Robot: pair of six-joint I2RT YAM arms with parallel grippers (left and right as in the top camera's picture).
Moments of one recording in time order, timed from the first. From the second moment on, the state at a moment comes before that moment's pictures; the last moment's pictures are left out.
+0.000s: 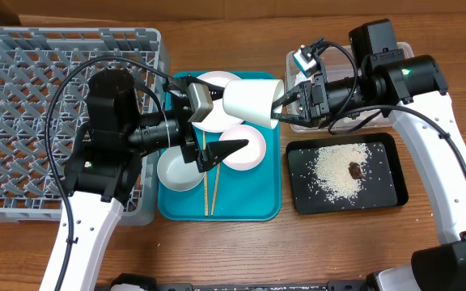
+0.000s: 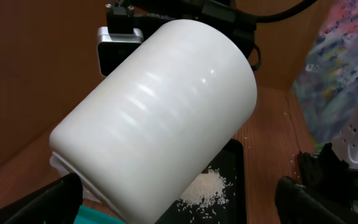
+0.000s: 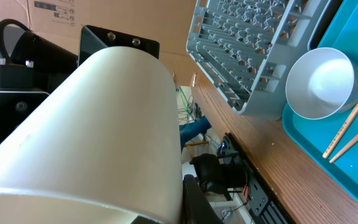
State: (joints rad) left arm -0.18 1.20 1.15 -0.37 1.07 0.31; right arm 0.23 1.66 1.68 -1.19 -1.29 0.18
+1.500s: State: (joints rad) left arm -0.22 1.20 1.15 -0.14 1.05 -0.05; right arm 0.25 1.66 1.68 -1.22 -1.39 0.17
